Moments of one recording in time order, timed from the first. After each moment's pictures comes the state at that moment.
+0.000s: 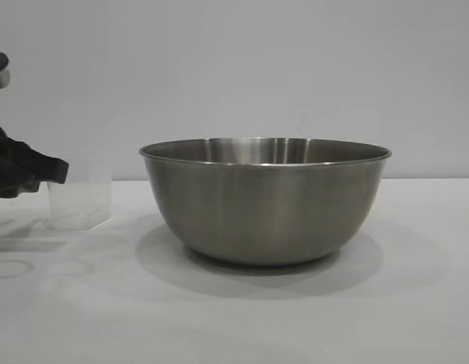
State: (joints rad) left arm -0.20 2.03 -0.48 -0.30 -1.13 0.08; right arm 0.52 0.07 -0.49 0.03 1.14 0.11
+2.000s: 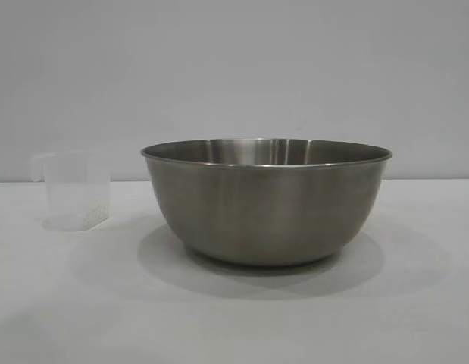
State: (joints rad) left arm -0.09 0.34 -0.69 0.00 1.03 0.09; right arm 0.52 0.07 -0.49 0.00 1.14 0.14
